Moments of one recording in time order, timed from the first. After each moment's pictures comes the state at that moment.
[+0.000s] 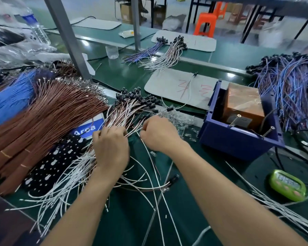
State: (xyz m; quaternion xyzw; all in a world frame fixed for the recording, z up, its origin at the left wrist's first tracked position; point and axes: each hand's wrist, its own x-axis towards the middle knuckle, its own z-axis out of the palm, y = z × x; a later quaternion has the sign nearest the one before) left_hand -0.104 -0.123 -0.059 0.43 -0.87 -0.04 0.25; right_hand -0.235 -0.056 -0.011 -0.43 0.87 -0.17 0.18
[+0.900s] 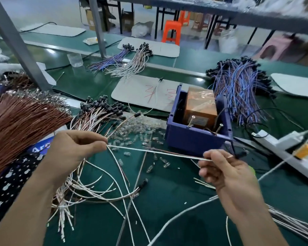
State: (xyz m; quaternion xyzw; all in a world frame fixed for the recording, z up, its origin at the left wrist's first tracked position) left_hand -0.088 -0.121 0.019 0.28 -0.74 -0.58 0.21; right_hand -0.253 0.180 0.013 -0.04 0.60 -0.76 0.25
